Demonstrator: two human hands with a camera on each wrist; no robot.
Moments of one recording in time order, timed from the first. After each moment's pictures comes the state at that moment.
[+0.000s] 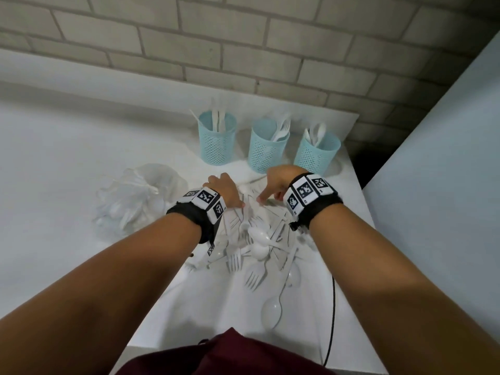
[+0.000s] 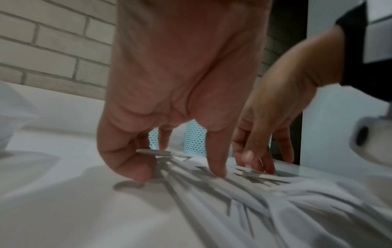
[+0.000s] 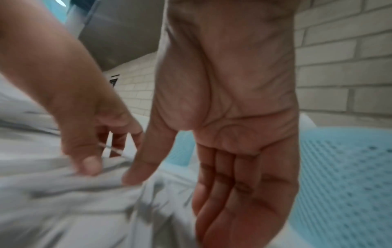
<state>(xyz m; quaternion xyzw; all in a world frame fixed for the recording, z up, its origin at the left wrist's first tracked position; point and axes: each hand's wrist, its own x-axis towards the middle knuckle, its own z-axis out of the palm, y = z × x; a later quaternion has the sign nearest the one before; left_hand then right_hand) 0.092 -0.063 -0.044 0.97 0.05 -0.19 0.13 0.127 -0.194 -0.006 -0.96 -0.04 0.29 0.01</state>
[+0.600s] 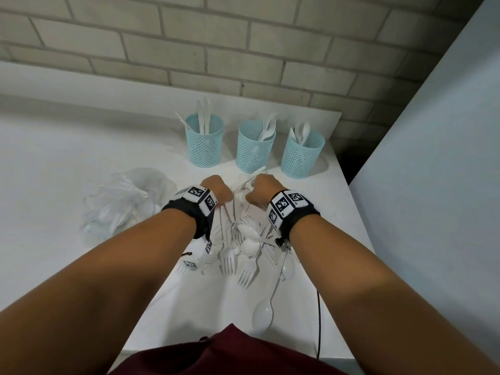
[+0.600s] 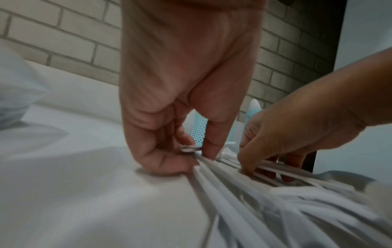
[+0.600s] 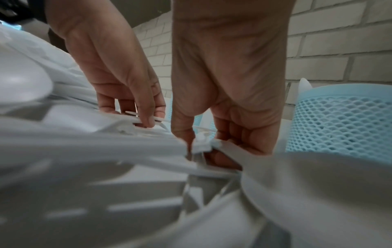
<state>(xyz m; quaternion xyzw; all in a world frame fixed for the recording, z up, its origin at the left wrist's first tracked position) 0.106 -0.063 -0.051 0.92 0.08 -0.21 0.31 0.107 -0.191 -0.051 -0.98 0.01 0.14 0.14</state>
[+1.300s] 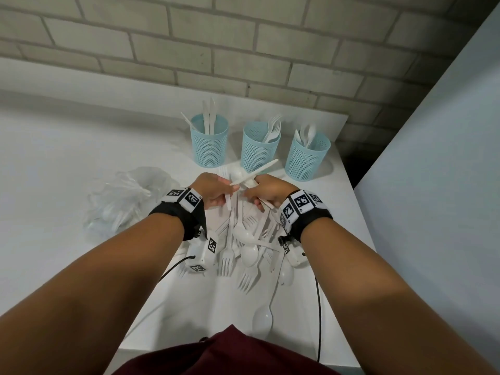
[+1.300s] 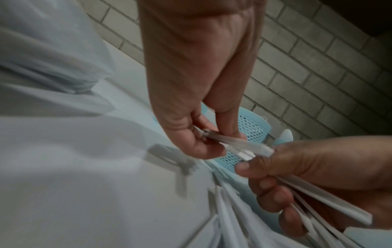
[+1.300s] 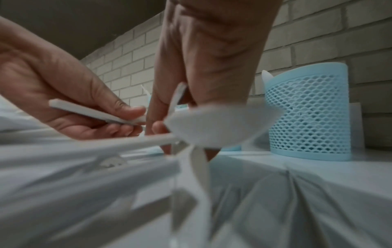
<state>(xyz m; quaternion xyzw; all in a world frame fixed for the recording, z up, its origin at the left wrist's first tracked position) 0.102 -0.044 -0.052 0.70 0.15 -0.21 0.66 0.114 -0.199 -0.045 -0.87 0.02 0.27 0.42</state>
